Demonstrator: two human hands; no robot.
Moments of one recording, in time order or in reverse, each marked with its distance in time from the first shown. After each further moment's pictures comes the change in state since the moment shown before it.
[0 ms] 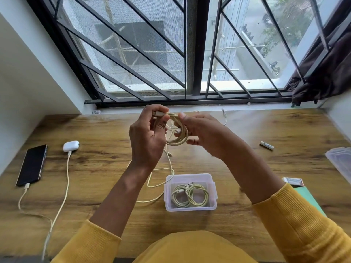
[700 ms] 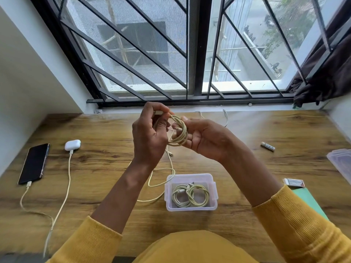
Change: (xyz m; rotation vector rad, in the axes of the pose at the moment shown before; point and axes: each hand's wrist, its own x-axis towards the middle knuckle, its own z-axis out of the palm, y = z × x) left_hand 0.003 0.007 0.002 -0.071 -0.002 -0.030; right_hand 0.004 0.005 0.004 0.666 -0.189 0.151
